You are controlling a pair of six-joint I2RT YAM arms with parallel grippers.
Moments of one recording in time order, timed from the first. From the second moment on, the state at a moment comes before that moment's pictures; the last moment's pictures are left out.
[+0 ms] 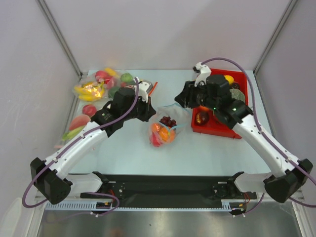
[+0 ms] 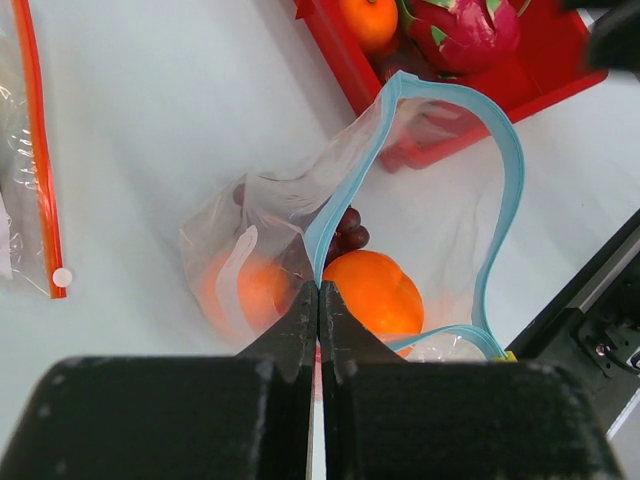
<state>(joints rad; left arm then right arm) -0.64 1.22 1.16 -0.43 0.15 -0.20 0.59 1.25 1.36 -0.45 -0.14 0.35</state>
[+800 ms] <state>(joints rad) -0.64 1.10 0.85 -0.25 0.21 -0.32 0.89 1.45 1.17 -0.50 -0.09 0.46</state>
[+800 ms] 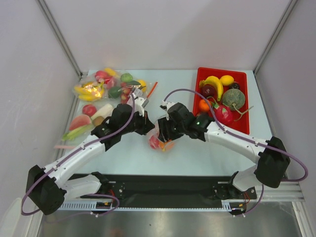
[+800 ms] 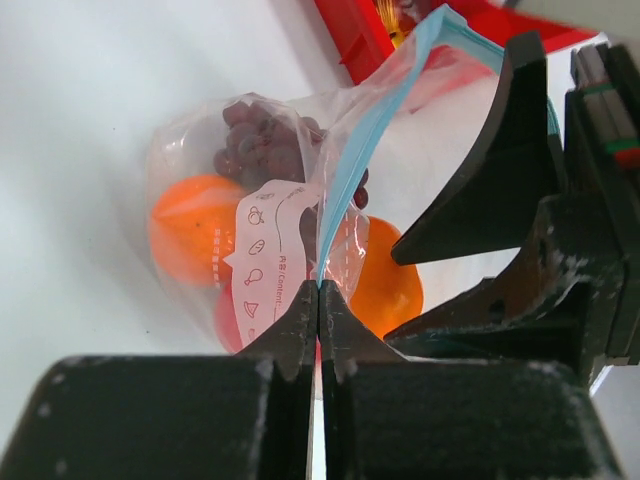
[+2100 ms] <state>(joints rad) -0.70 1.07 0.81 -0.20 0.27 -0.36 1.01 1.48 0.84 -0.11 0.15 0.42</state>
